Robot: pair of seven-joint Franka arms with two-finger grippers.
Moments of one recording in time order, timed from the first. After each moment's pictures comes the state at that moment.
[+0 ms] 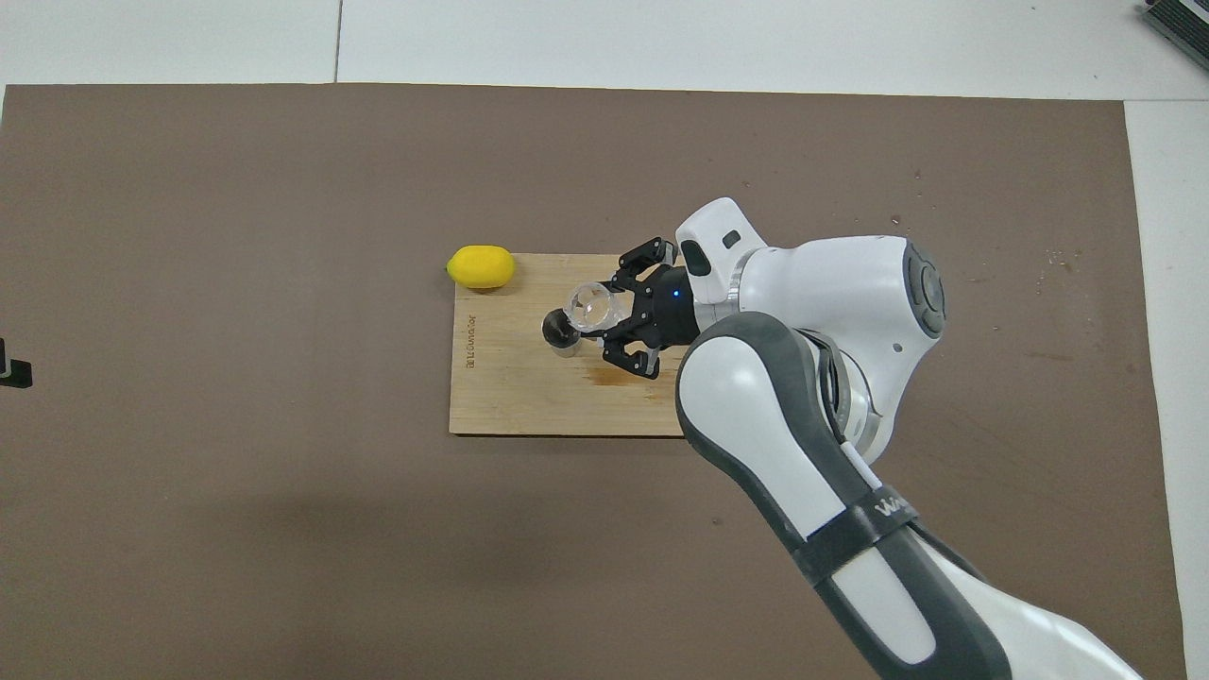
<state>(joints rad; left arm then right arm) 0.29 -0.14 -0.08 -1.77 -0.09 1.57 0.00 0.73 0.26 -0.29 -1.86 0.96 2.34 -1.53</state>
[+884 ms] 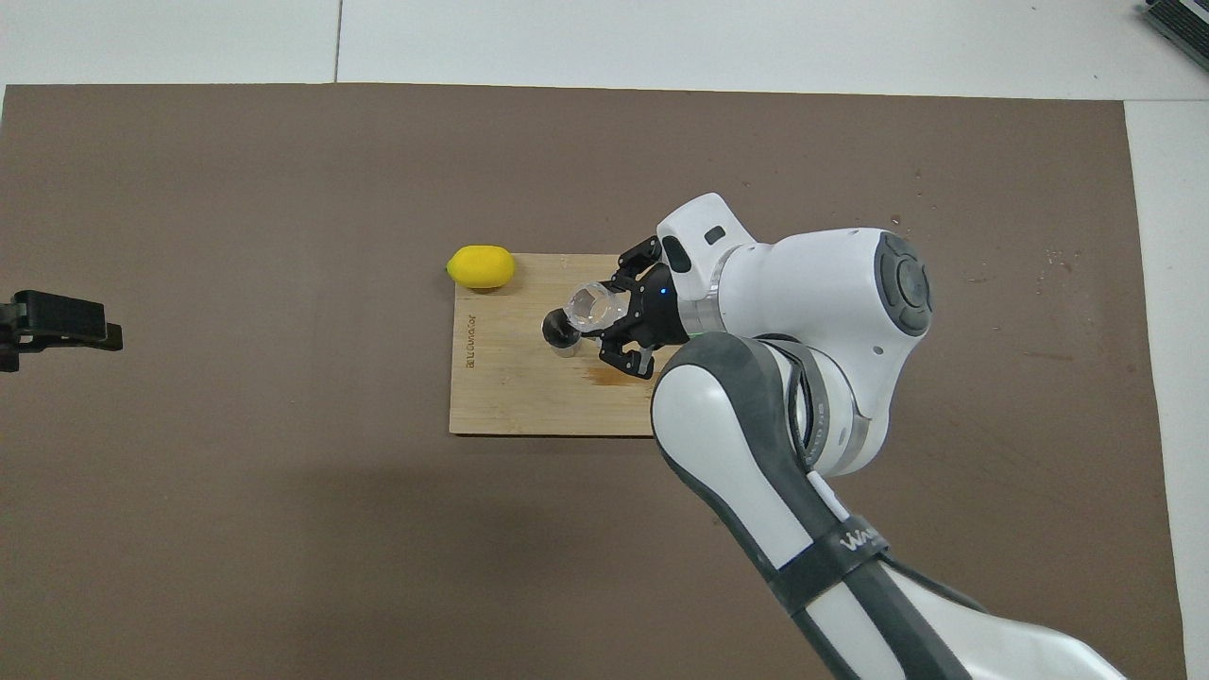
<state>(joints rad) 0.00 -0.13 0.04 -1.78 -0.08 1.65 -0.07 0.77 0.26 -0.32 -1.83 0.81 2.34 -1.37</state>
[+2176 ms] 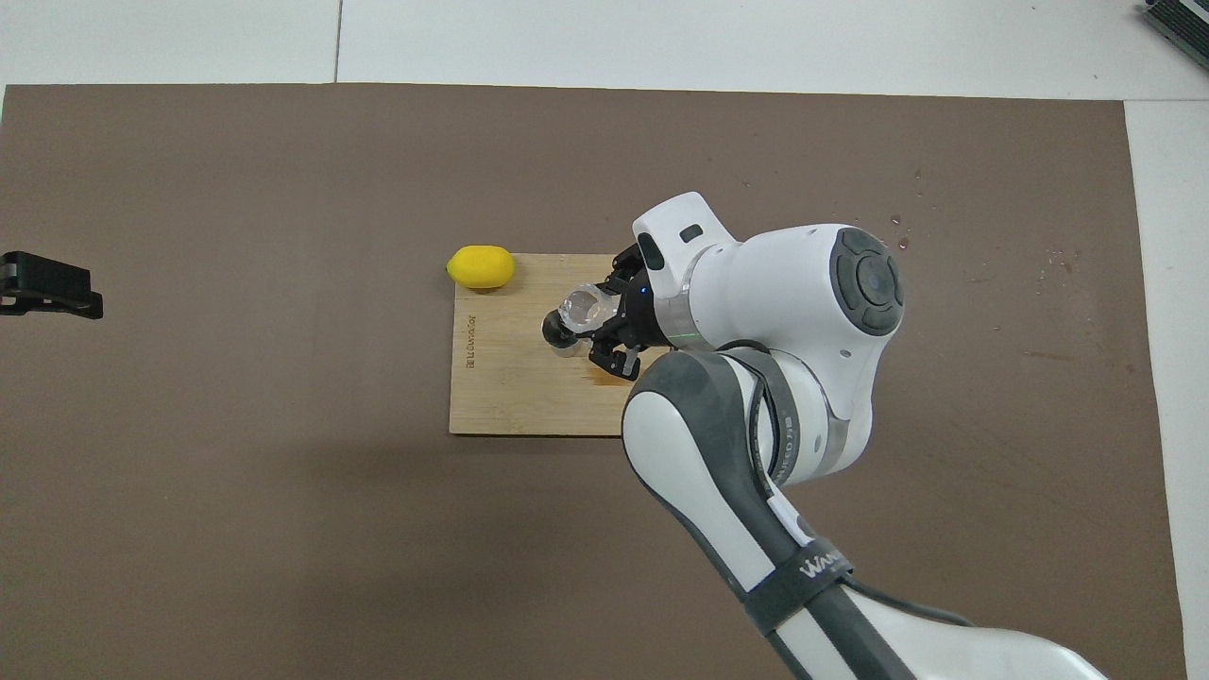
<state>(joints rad) -0.03 -0.03 0.06 -1.64 0.00 1.61 -0.07 0.80 0.27 -0.32 -1.80 0.68 2.32 -1.21</state>
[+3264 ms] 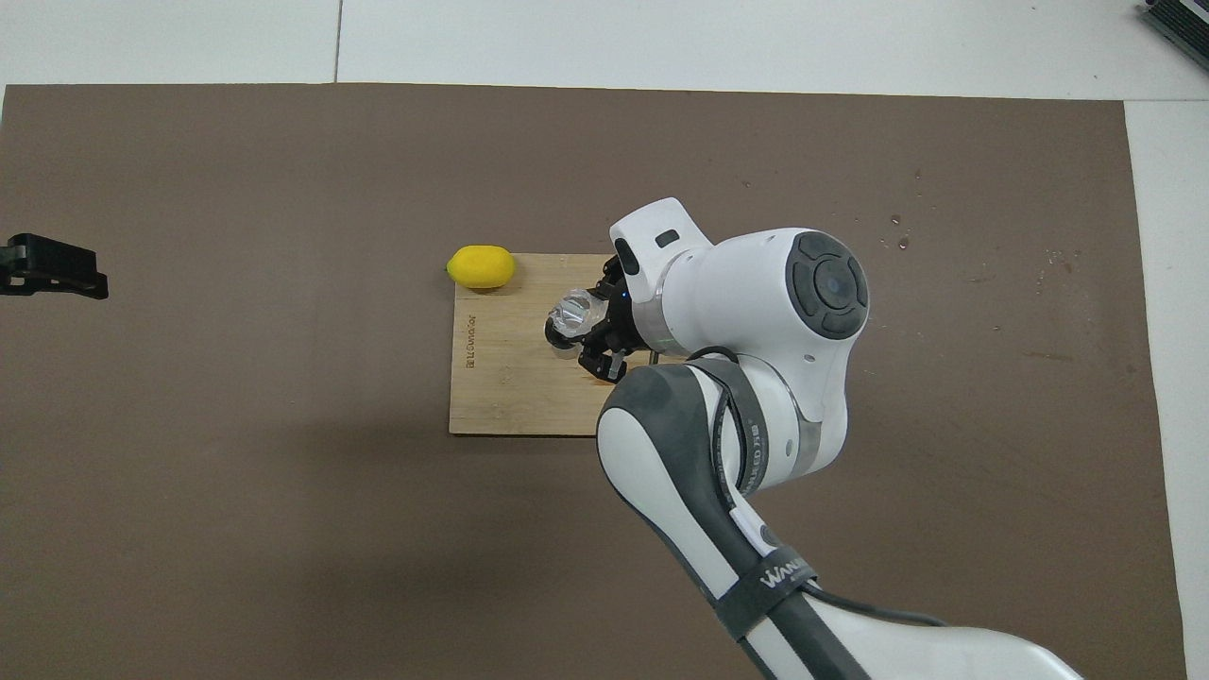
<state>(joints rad) -0.03 0.00 0.07 -1.64 0.00 1.67 -0.05 0.82 0.30 -0.32 -1.78 0.60 2.32 -1.13</state>
